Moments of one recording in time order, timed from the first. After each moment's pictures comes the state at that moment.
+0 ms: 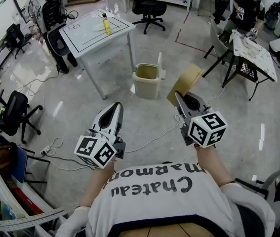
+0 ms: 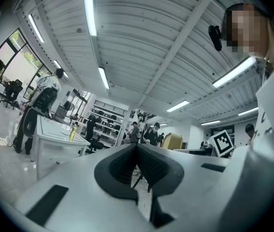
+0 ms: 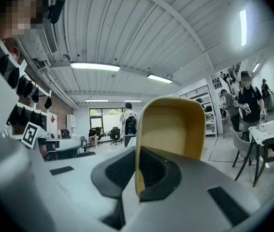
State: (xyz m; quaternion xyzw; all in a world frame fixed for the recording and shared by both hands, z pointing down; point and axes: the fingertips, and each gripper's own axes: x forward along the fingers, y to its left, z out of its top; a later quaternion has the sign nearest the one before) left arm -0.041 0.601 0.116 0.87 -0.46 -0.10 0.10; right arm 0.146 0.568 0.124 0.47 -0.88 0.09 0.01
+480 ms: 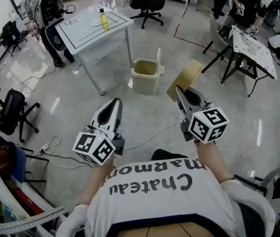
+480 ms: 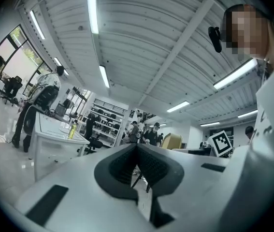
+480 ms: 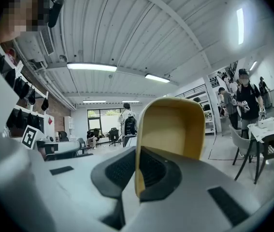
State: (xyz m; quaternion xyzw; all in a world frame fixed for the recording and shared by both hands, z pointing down) left arm -0.048 0.579 0.123 0.88 -0.46 -0.10 0.11; right arm 0.143 0.545 0.129 0.47 -0.87 0.10 0.00
